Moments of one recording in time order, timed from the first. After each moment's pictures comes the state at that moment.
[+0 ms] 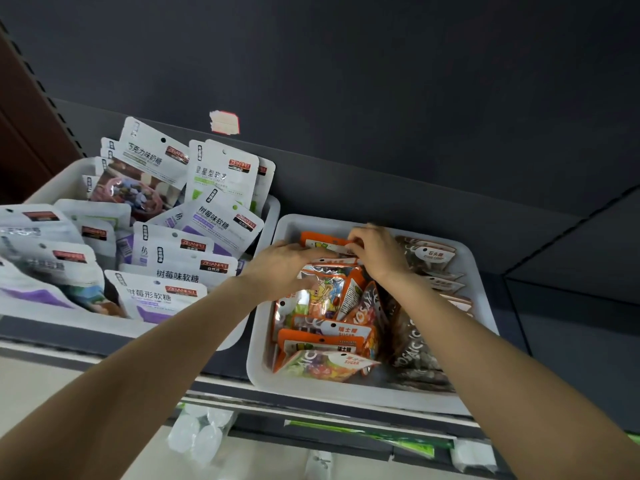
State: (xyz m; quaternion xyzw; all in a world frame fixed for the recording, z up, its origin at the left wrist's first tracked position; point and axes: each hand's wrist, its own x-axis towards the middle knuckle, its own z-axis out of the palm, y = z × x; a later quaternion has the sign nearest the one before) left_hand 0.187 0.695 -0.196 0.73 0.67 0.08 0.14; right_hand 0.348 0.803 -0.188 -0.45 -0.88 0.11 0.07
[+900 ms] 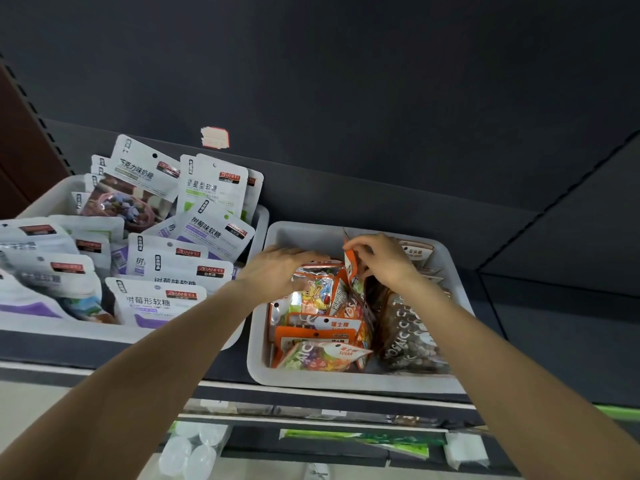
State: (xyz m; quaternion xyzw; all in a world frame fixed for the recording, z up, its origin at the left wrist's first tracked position) left_hand 0.185 0.694 -0.204 0.73 0.67 0.07 0.11; right_hand 0.373 0.772 -0.152 -0.51 -0.82 0.25 0.07
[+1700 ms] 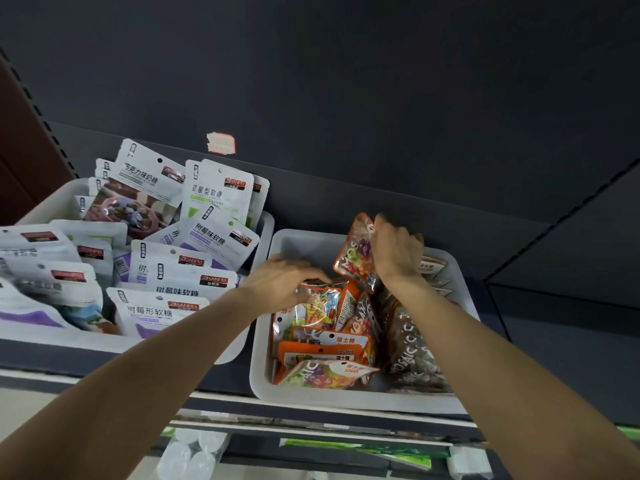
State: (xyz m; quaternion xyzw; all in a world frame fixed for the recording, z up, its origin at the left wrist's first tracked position) left_hand 0.180 0.696 -0.205 0.76 0.63 0.08 0.14; right_hand 0.353 0.796 -0.159 -0.58 -0.80 -0.06 0.13
